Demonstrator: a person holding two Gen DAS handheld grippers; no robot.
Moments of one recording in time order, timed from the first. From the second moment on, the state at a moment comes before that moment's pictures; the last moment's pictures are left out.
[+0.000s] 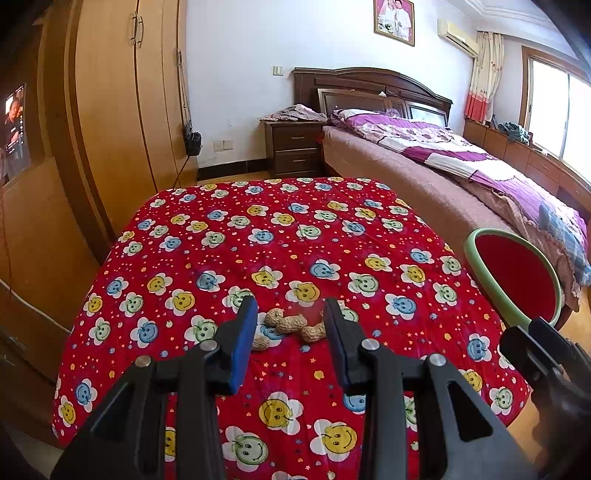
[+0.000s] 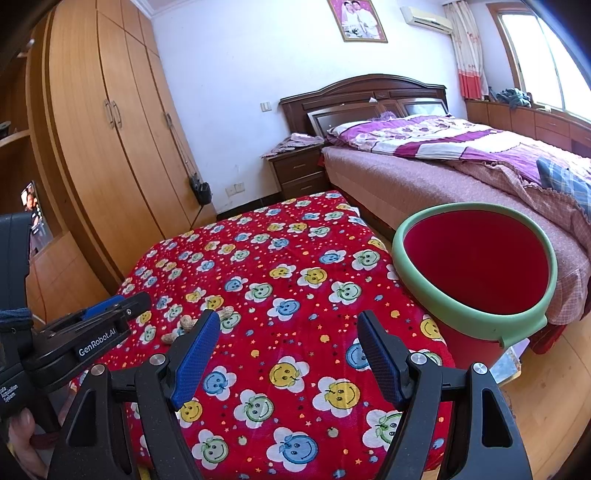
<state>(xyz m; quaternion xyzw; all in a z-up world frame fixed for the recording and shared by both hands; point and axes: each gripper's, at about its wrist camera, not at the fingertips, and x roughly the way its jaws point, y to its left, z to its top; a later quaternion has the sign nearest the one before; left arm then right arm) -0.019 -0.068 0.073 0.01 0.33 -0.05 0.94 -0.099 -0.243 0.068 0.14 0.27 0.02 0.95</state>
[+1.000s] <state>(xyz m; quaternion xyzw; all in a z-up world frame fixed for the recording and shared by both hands) -0.019 -0.065 0.074 0.01 0.33 -0.05 0.94 -0.099 -0.243 0.068 0.14 0.28 0.02 0.95</state>
